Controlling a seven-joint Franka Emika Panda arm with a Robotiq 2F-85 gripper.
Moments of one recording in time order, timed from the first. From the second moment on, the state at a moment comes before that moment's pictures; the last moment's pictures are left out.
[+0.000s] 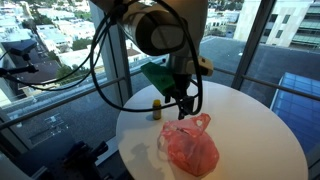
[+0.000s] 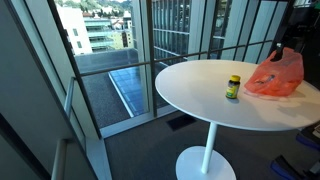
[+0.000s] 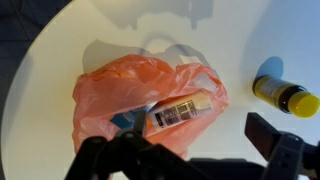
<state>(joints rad) -0.20 0.00 -0.20 -2.27 0.05 2.22 -0.04</state>
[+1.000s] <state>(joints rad) -0.23 0.20 -0.22 -2.21 0.07 2.38 -0.06</state>
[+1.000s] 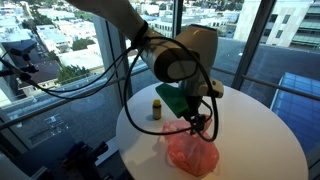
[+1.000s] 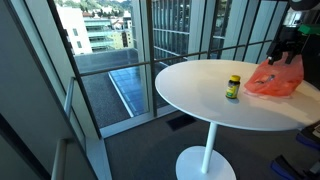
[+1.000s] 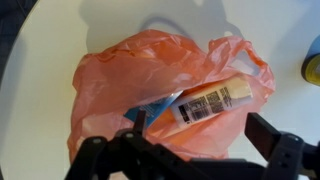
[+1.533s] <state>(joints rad) -0.24 0.24 -0.21 -2.22 0.10 2.38 -0.06</state>
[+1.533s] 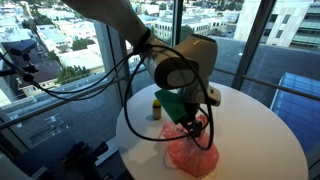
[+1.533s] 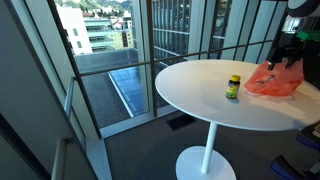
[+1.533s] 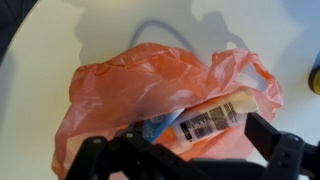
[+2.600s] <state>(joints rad) -0.30 0.20 -0.28 -2.32 0.11 2.33 -0.07</state>
